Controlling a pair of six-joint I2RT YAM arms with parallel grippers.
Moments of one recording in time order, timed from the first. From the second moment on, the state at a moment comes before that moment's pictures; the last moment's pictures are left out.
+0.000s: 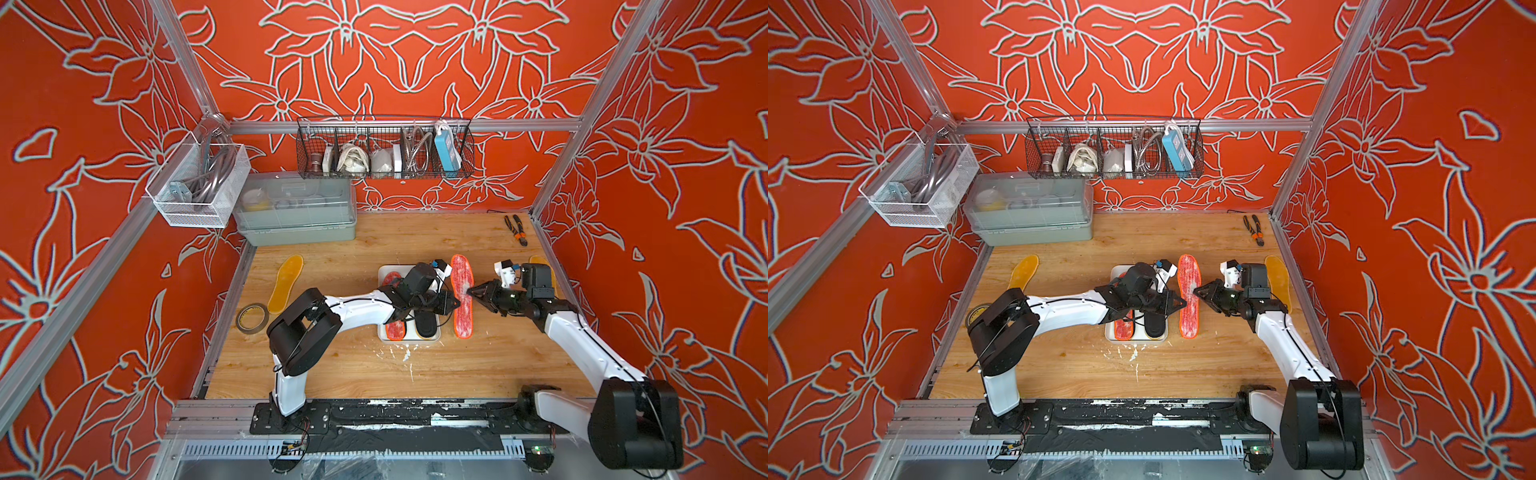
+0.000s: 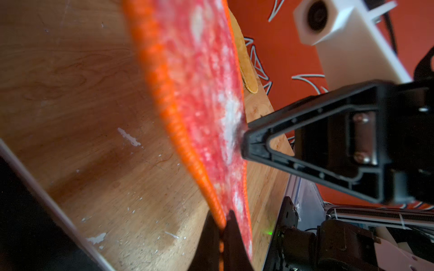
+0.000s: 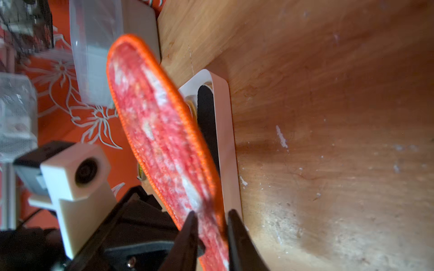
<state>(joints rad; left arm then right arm) -0.84 1.86 1.15 0.15 0.40 -0.70 0.04 1.13 0.65 -0.32 -0.71 0.62</state>
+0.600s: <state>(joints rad) -0.53 1.49 0.81 0.25 0.77 -0.74 0.11 0.90 0.38 -0.12 -0.65 0.43</state>
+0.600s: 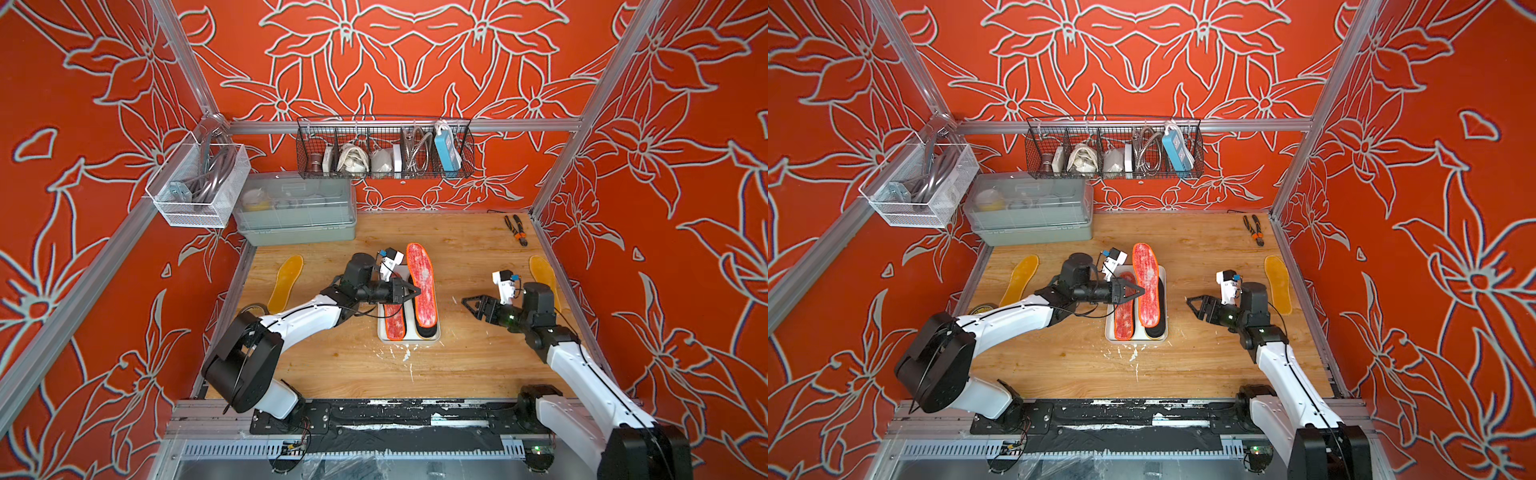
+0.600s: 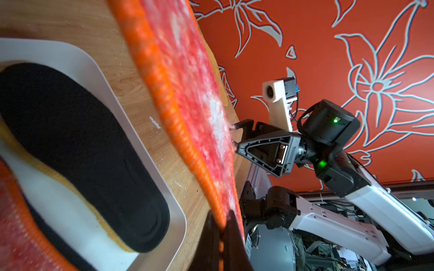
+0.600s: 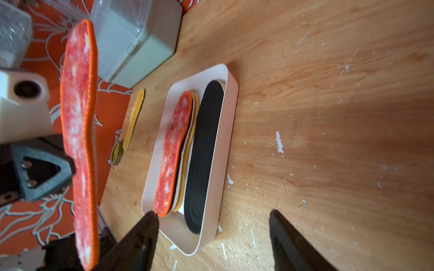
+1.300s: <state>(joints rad) -0.51 1.73 0.82 0.27 0.77 -0.70 0.22 0.42 0.20 -0.06 -0.33 0.37</state>
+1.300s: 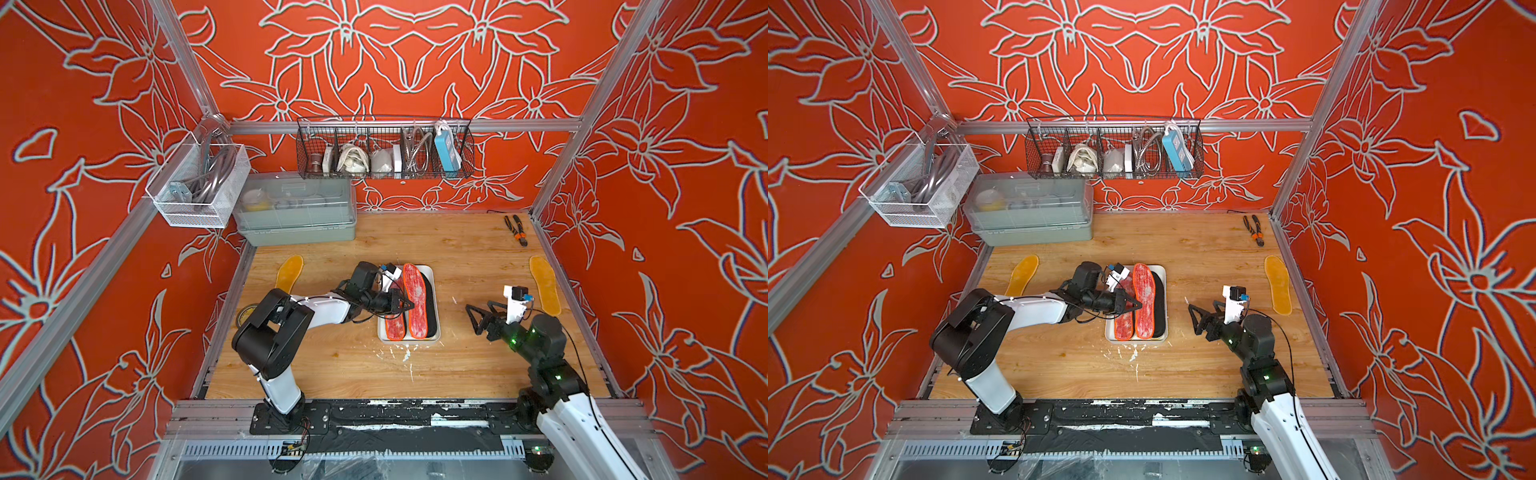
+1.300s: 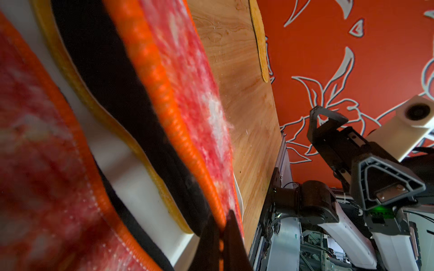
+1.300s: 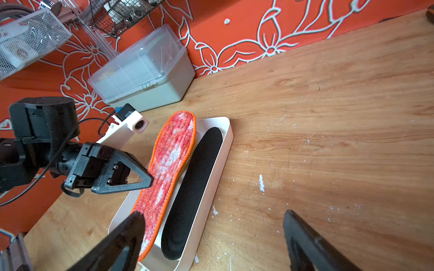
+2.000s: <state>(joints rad) -0.55 1.88 0.90 0.27 0.71 -0.72 0.22 0.48 0.20 -0.07 -0.30 0.37</state>
